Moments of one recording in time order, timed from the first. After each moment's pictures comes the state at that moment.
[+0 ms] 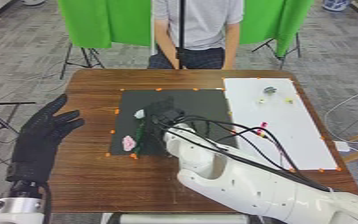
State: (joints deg) left arm 142.4 -49.3 -100.7 -135.7 44.8 22.4 23.0; right arm -53.4 -68.9 20.0 -94.5 -134.3 -7.4 35.7
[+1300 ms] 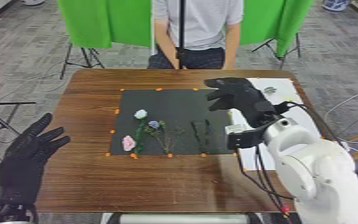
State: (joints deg) left arm 152.3 -51.1 -103.2 -135.9 43.9 24.9 28.7; right arm -98.9 -68.1 84.1 -126.9 -74.5 -3.6 27.5
